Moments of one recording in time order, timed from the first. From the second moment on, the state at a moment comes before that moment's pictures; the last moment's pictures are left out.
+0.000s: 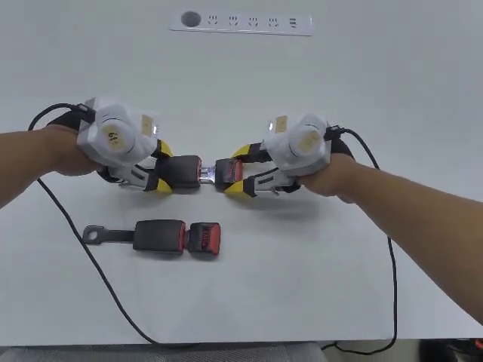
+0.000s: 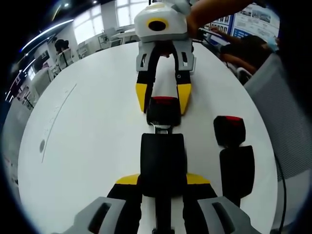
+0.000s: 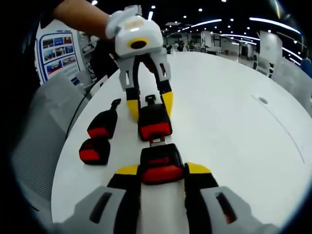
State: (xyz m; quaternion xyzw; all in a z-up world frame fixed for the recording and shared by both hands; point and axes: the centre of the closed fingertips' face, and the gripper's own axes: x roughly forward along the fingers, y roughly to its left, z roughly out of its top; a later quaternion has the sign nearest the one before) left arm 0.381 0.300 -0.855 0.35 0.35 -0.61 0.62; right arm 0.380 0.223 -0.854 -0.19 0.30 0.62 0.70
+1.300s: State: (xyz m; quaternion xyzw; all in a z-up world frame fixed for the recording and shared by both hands) left arm 0.381 0.300 -0.855 0.35 0.36 -0.60 0.62; right arm 0.376 0.142 -0.854 -0.20 0.31 0.59 0.71
